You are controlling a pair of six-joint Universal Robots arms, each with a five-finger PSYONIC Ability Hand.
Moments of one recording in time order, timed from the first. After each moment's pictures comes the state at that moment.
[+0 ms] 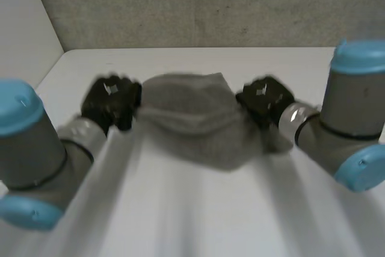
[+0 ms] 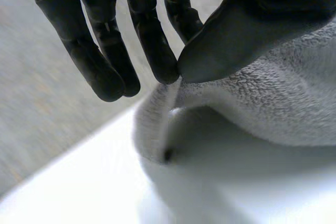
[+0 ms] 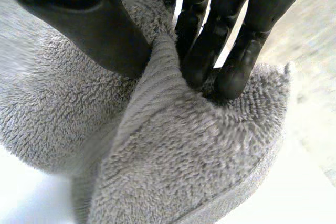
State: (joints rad) left arm 4.26 -1.84 -1.72 3.41 -1.53 3.41; right arm 2.01 -1.07 1.34 0.10 1.36 2.54; left_hand 1.41 1.52 1.54 1.52 1.53; right_hand 1.26 1.25 1.30 1.29 1.10
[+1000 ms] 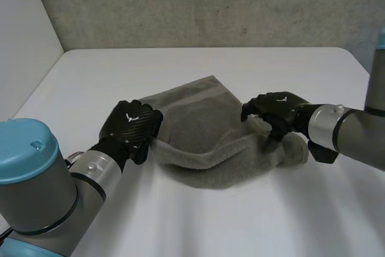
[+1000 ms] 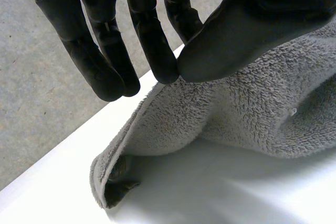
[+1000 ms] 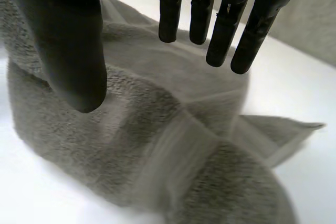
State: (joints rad) left arm 4.17 -1.80 -1.83 3.46 -1.51 3.47; right arm 1.86 -1.14 1.32 0.38 1.13 2.81; left_hand 1.41 1.52 1.54 1.52 1.53; right_hand 0.46 0.45 0.46 0.47 0.30
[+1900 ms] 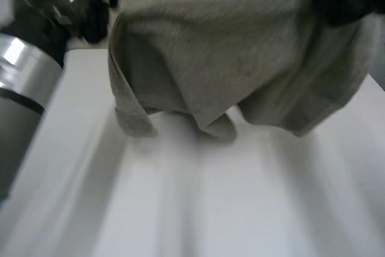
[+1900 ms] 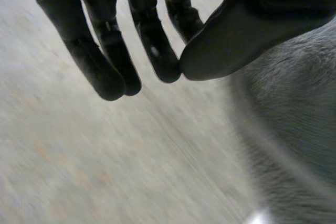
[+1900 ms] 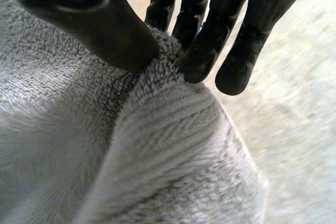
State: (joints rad) left arm 4.23 -1.47 -1.56 3.44 -1.52 3.47; right arm 1.84 -1.64 1.23 0.24 1.23 2.83; left_hand 1.41 1.52 1.54 1.52 1.53; right_hand 1.32 1.30 1.33 1.34 1.15
